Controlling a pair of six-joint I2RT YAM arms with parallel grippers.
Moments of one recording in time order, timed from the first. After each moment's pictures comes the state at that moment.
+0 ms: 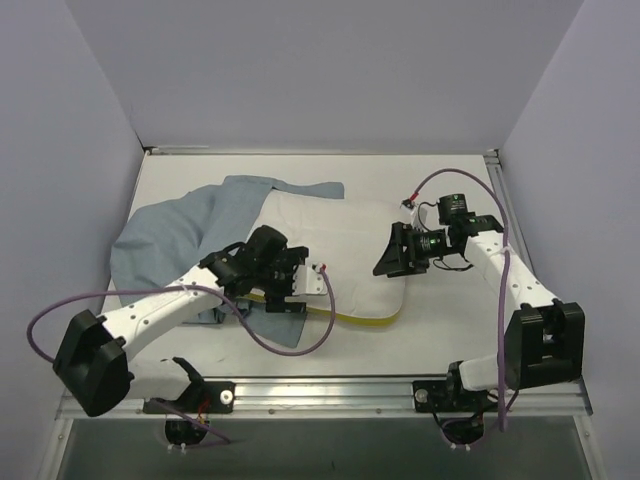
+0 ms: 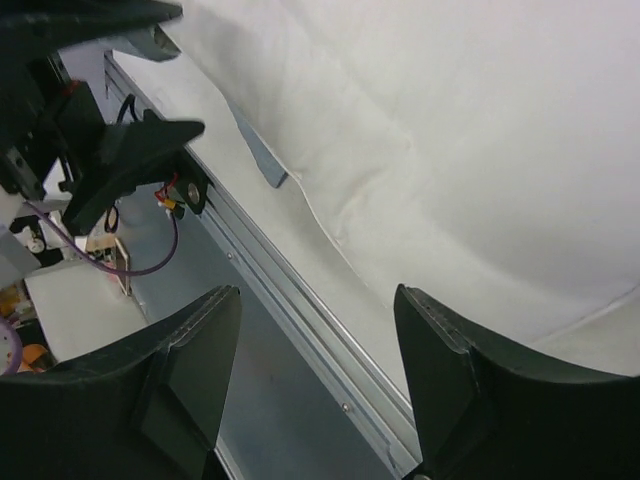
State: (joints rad) left arm -0.76 1.27 0.93 -0.56 0.31 0.83; right arm 0.15 1.41 1.03 -0.78 -0.87 0.06
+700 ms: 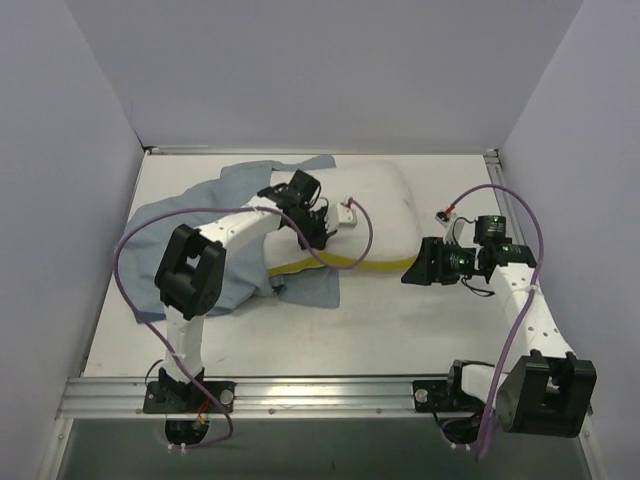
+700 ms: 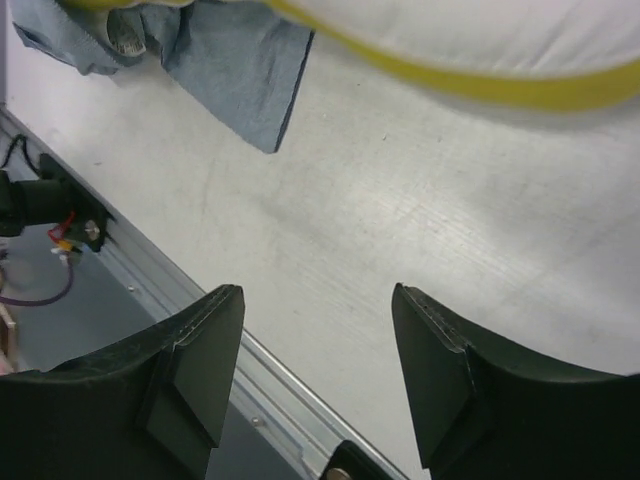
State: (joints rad) left arm -0.61 1.98 1.53 -0.65 0.45 0.77; right arm -0.08 1.16 0.83 -0.79 -0.79 -0.10
